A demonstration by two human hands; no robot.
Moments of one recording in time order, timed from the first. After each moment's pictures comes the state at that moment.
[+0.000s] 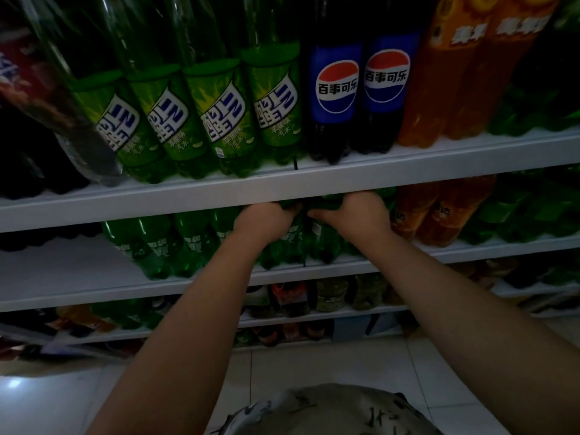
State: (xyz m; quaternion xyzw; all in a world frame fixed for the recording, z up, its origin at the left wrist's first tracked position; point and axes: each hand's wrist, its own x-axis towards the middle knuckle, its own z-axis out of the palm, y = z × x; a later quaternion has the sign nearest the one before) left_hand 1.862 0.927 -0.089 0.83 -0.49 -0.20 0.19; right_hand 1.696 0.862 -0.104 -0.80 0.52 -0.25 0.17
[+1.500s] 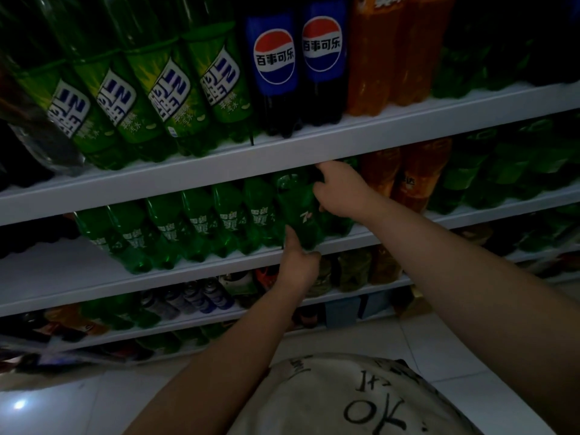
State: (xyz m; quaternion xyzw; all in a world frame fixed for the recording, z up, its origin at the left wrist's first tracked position) left_hand 1.736 0.971 -0.187 0.72 -0.34 -0.44 0.41; right_hand 1.654 0.855 -0.098 -0.82 0.38 -0.24 0.35
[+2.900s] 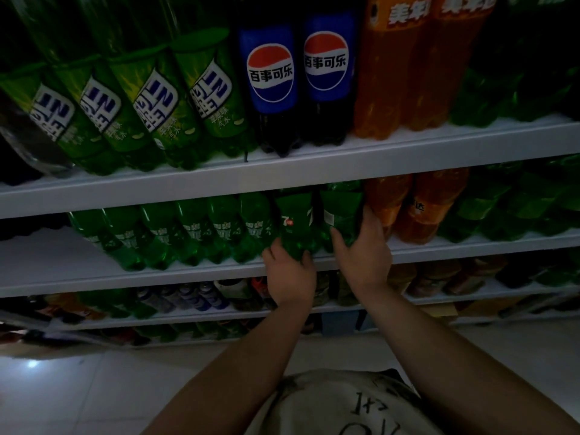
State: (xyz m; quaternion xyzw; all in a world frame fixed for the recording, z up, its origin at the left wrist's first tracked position) left_hand 1.719 0.939 -0.215 0.87 -0.30 -0.09 0.38; right_hand 1.623 0.873 -0.193 -0.71 0.54 -0.40 0.21
